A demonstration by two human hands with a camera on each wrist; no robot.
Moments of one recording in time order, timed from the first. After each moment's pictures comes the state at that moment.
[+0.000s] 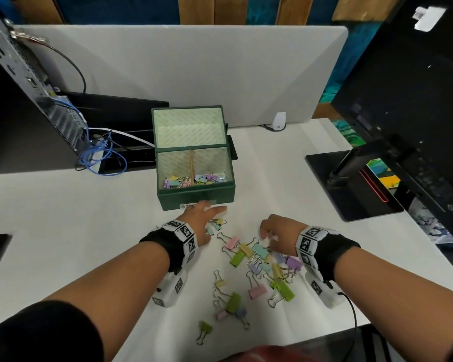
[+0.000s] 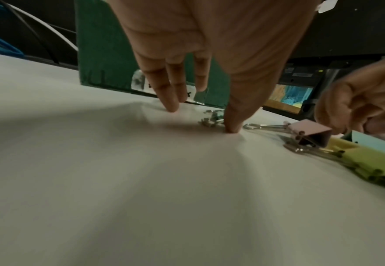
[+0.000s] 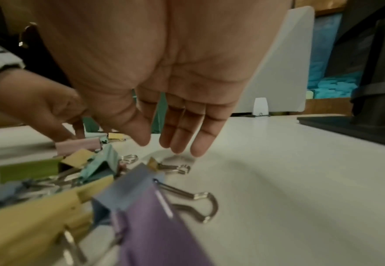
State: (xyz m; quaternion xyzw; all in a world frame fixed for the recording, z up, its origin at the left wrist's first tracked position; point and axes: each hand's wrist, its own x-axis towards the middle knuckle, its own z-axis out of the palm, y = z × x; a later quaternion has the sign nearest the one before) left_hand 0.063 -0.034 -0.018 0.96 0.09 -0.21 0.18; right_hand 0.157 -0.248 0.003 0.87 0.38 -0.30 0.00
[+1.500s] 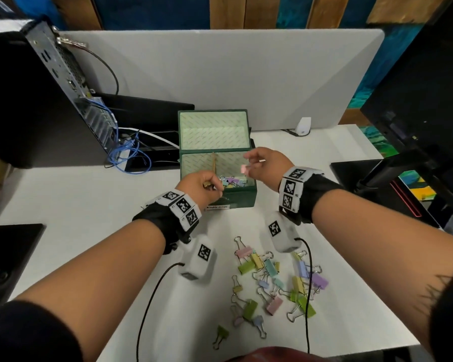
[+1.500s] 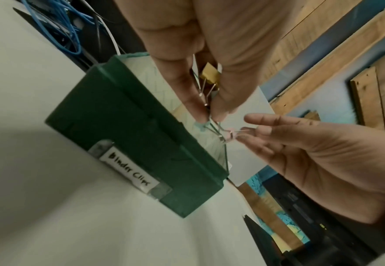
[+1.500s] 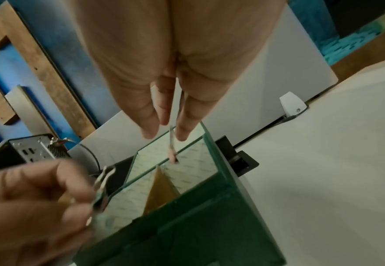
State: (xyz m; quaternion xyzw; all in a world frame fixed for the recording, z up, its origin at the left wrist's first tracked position) left_hand 0.068 0.000 0.043 0.87 0.24 0.07 0.43; right_hand 0.192 -0.135 0.072 0.85 0.28 -0.20 -0.40
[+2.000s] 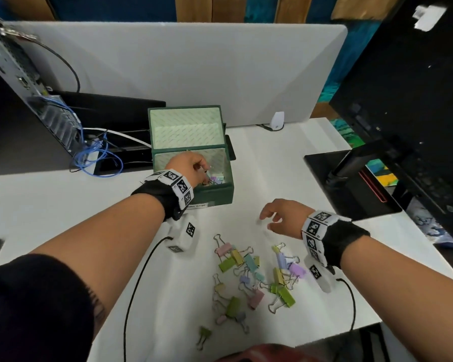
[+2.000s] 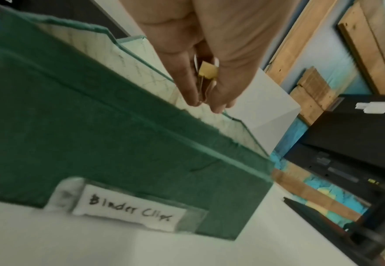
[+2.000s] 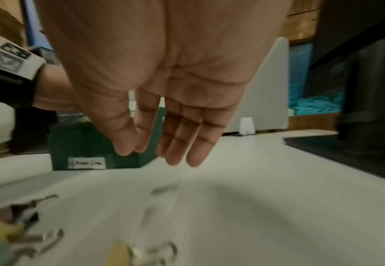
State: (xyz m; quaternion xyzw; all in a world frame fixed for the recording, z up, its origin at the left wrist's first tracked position) left_hand 0.116 0.000 0.054 0.92 0.21 0.04 0.31; right_hand 0.173 -0.241 0.034 0.89 0.34 -0.28 -0.08
